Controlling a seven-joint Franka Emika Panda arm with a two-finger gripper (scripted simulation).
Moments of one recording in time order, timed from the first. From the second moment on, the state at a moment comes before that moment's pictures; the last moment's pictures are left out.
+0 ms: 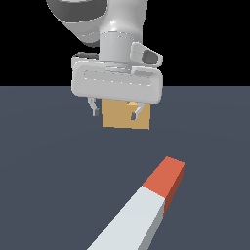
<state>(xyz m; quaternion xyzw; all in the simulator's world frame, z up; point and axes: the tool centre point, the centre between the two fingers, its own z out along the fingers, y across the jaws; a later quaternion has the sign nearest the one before) -0.024 0.003 0.127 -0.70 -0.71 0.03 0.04</state>
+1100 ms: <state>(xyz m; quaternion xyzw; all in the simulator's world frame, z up) 0.016 -0.134 0.084 -0.85 -0.52 0.01 0.01</state>
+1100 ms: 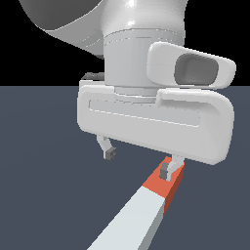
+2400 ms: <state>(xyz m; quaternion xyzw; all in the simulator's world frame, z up) 0.011 -0.187 0.025 -0.90 -0.44 0.00 0.00</state>
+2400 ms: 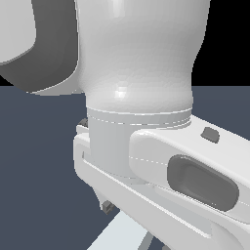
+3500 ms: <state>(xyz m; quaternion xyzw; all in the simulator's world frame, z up) 0.014 -0.165 0.027 -0.89 -0.46 0.00 0.00</state>
